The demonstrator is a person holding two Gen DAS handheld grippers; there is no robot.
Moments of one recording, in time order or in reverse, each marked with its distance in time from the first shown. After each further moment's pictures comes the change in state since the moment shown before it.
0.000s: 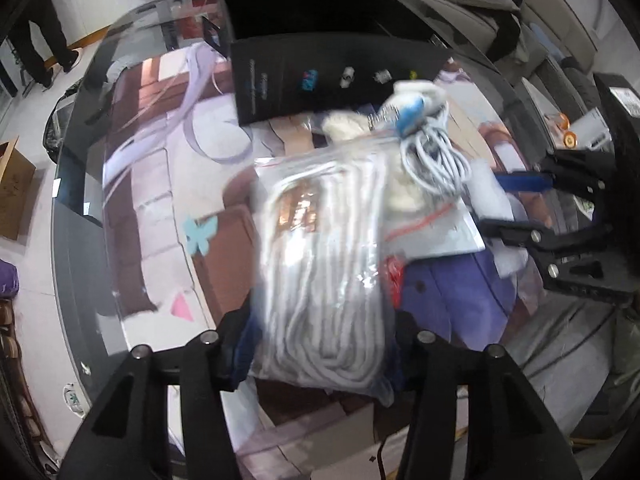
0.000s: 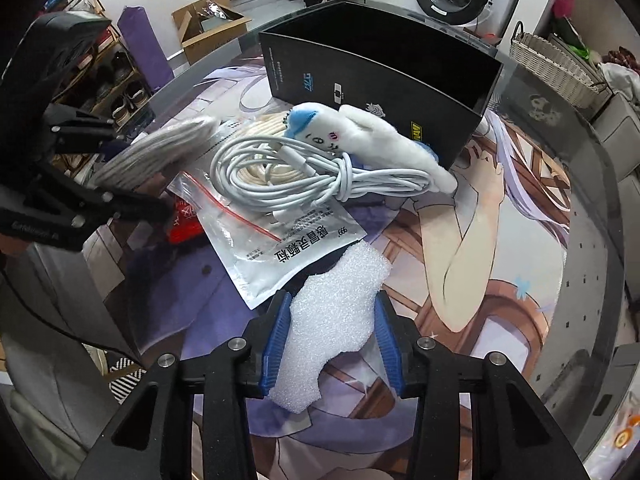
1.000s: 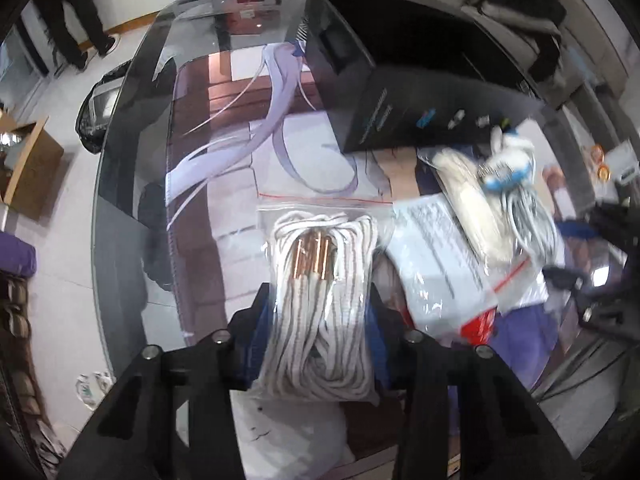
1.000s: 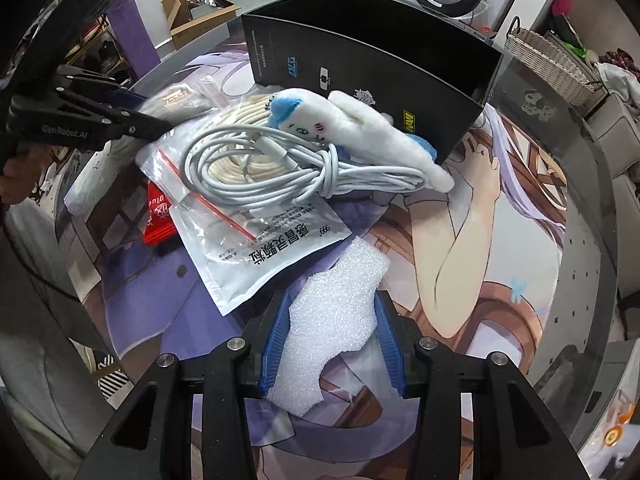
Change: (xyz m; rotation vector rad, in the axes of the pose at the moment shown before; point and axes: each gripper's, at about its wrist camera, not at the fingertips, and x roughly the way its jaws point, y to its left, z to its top) left arm 0.013 0.056 0.012 -0.079 -0.014 0.107; right arm 0.018 0.000 0.004 -0.012 0.043 -0.052
